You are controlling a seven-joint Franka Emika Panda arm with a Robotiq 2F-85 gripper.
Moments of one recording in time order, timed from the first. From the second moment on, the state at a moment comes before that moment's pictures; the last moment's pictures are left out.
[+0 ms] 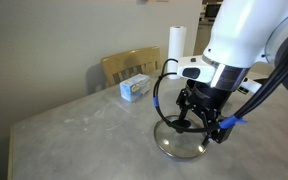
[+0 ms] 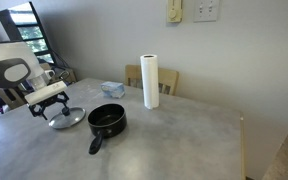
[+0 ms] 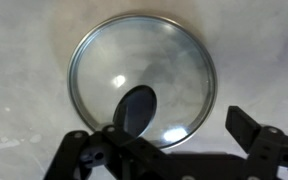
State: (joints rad) arm 0.32 0.33 0.07 -2.39 -0.02 2.88 -0.99
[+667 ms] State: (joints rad) arm 0.17 0.39 0.20 -2.35 -0.13 2.85 -0.57
